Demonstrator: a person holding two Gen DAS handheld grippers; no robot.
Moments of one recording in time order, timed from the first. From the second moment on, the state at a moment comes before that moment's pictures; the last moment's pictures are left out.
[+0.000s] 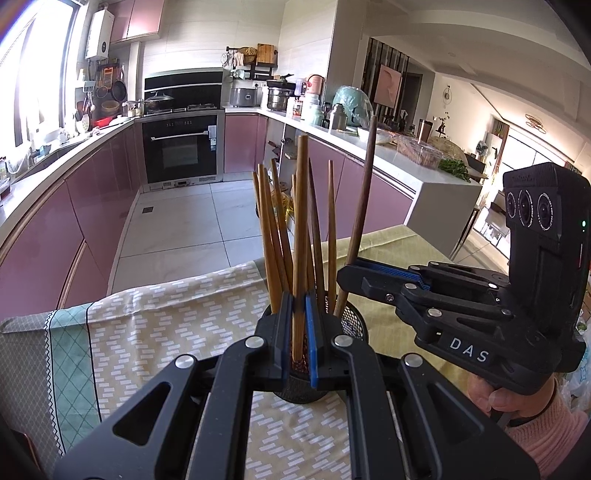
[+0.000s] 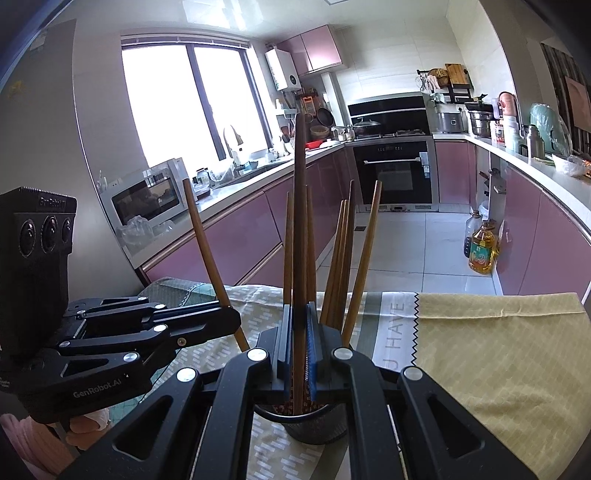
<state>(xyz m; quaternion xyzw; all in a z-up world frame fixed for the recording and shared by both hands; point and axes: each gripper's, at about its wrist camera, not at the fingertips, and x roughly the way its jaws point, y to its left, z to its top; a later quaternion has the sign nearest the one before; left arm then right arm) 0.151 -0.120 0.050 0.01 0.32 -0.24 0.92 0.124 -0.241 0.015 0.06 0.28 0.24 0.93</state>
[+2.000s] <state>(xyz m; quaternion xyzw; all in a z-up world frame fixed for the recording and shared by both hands) 0.018 -0.014 0.021 -0.03 0.13 -0.02 0.99 -0.004 -0.225 -0.004 0.00 0.12 0.11 0.99</state>
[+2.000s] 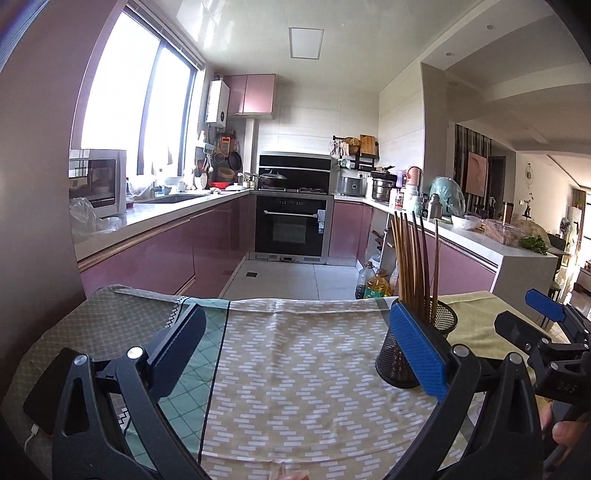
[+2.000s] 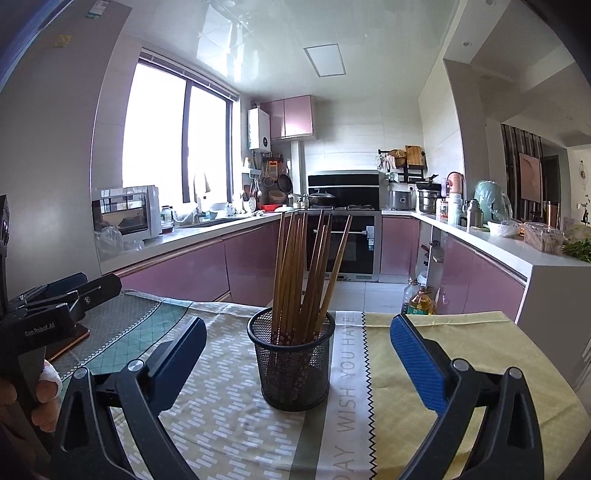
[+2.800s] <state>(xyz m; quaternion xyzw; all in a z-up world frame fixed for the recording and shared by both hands) 0.006 -0.015 0.023 -0.02 0.12 -0.01 0.99 -0.010 -0.229 -0.003 0.01 0.11 0.10 0.99</state>
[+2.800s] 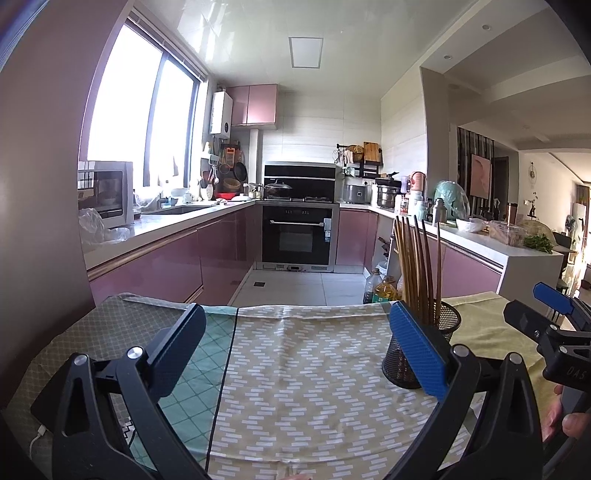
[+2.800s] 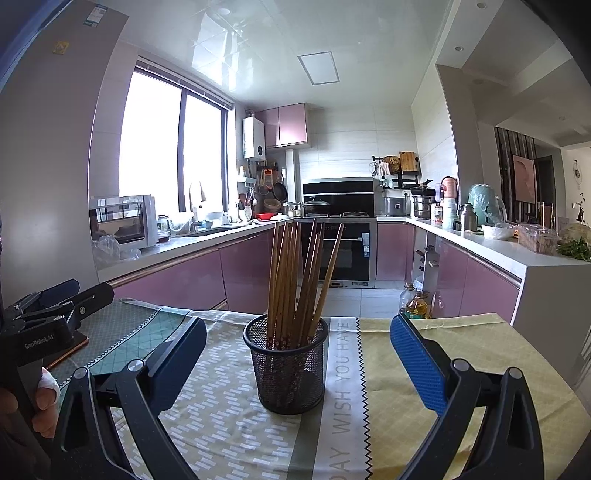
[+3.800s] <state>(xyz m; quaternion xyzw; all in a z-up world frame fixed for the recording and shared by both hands) 0.004 -0.013 0.019 -0.02 0.12 -0.01 0.99 -0.008 -0.226 -0.006 0.01 0.11 0.10 0.99</state>
